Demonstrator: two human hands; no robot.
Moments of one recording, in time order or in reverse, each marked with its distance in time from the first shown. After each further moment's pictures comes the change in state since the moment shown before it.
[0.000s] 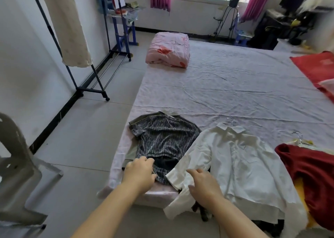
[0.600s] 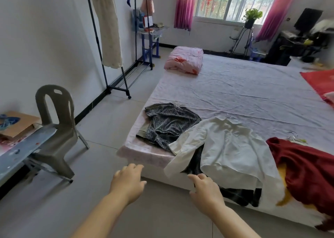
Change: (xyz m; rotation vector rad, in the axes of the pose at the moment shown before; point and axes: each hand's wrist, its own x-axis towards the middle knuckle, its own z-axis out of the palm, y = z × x) left_hand -0.297 0.060 0.074 -0.038 0.110 -0.212; right_hand -0.263 0.038 0.056 -0.044 0.046 -0.131
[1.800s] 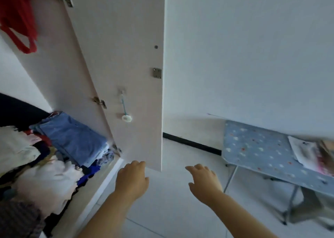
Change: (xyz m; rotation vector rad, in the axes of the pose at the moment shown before) left_hand -0.654 -0.447 0.078 -0.311 0.381 -1.611; right_hand -0.329 -0.706 0.289 -0.445 -0.379 -1.648
